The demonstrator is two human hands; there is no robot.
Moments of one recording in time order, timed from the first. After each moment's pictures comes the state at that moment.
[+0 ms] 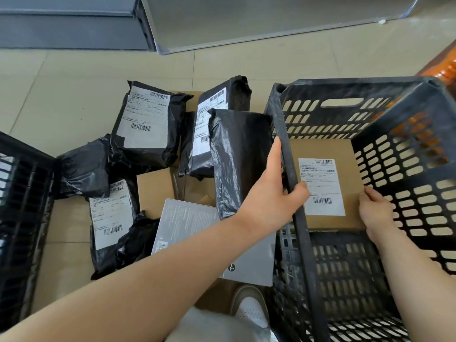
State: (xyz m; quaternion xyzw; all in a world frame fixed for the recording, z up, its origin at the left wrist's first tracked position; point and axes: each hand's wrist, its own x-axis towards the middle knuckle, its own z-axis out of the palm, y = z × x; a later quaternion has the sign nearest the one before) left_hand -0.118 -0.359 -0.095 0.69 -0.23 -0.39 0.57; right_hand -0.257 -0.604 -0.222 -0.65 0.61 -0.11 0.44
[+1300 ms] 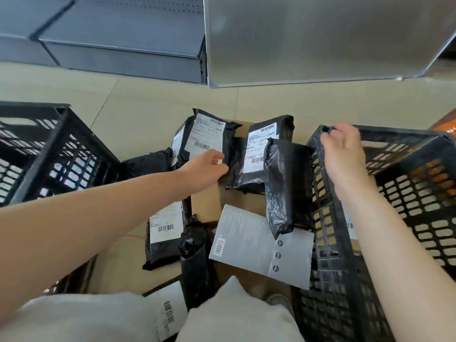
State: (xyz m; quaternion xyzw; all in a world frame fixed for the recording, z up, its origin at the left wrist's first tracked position) left_hand 0.014 -0.183 -0.028 0.85 -0.11 -0.37 0.36; right_hand -0.086 -0.432 -0.027 -0.76 0.38 -0.18 0.49
